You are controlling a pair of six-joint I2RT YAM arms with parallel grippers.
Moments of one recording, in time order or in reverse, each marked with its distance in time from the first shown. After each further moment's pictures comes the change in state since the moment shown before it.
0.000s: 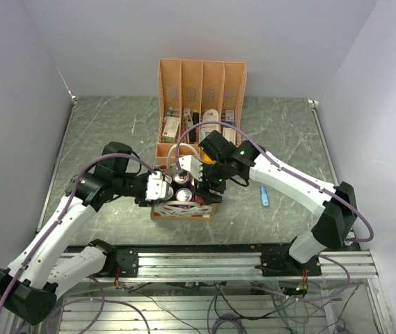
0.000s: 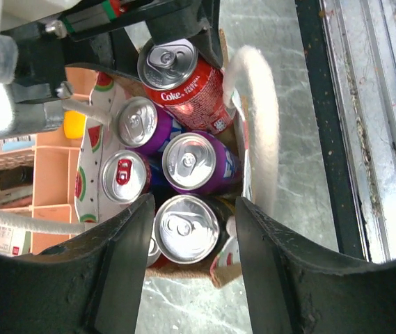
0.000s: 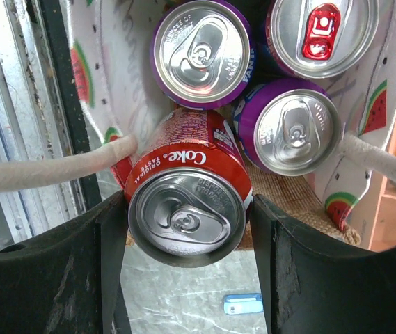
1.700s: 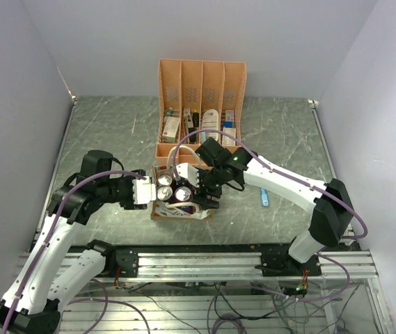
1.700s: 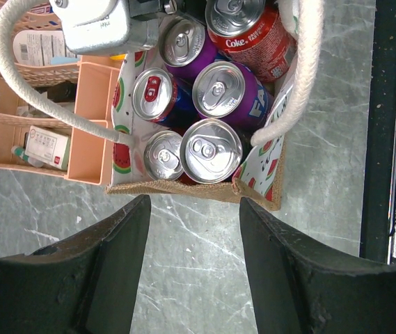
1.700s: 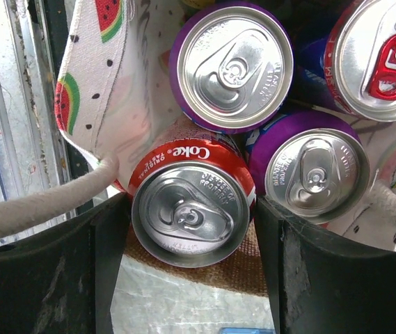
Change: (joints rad) left arm 0.121 -0.168 -0.011 -0.123 -0.168 0.036; right arm 0.008 0.043 -0.100 0.124 -0.048 -0.043
